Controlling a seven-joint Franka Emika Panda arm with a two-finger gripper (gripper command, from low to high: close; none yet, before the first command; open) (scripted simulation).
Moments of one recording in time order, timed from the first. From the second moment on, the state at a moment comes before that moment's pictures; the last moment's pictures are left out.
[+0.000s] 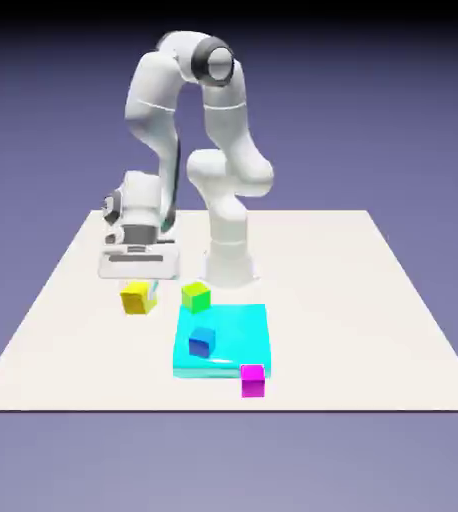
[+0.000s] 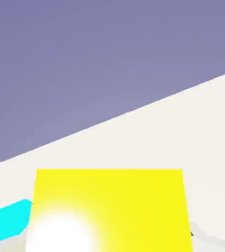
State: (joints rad) arm -0.57 0.01 -0.32 -2.75 -1.54 3.61 1.88
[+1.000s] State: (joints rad) arm -0.52 -0.52 -0.32 -3.03 -2.40 3.42 2.55
